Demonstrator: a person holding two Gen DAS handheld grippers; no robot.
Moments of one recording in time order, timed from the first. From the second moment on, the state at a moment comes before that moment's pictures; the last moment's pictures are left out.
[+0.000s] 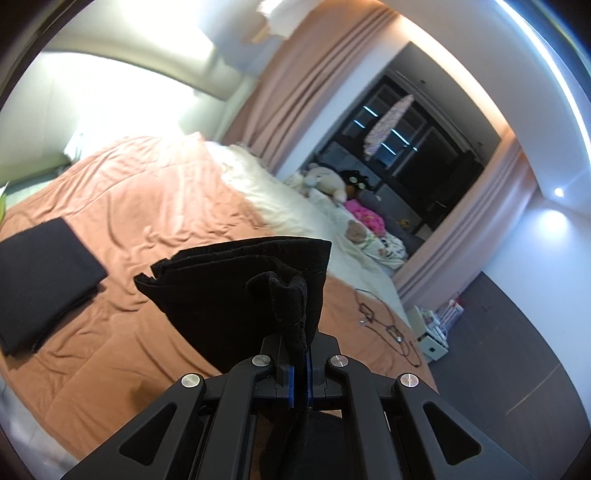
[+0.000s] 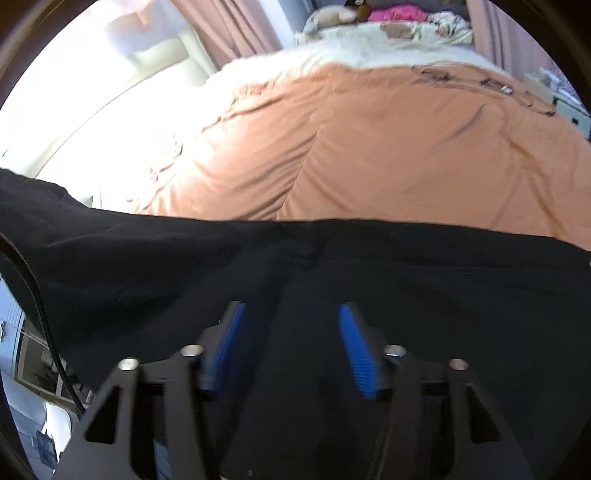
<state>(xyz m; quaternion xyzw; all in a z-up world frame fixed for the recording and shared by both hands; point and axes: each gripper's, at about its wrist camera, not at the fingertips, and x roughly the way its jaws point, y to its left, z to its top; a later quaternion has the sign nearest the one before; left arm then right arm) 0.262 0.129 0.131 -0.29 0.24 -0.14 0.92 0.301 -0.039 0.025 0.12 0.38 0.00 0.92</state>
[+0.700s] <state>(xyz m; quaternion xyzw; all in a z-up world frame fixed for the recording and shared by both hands) 0.276 0.002 0.195 -0.22 0.25 -0.20 0.92 0.144 -0.112 0.067 0.15 0.31 -0.04 0.94</state>
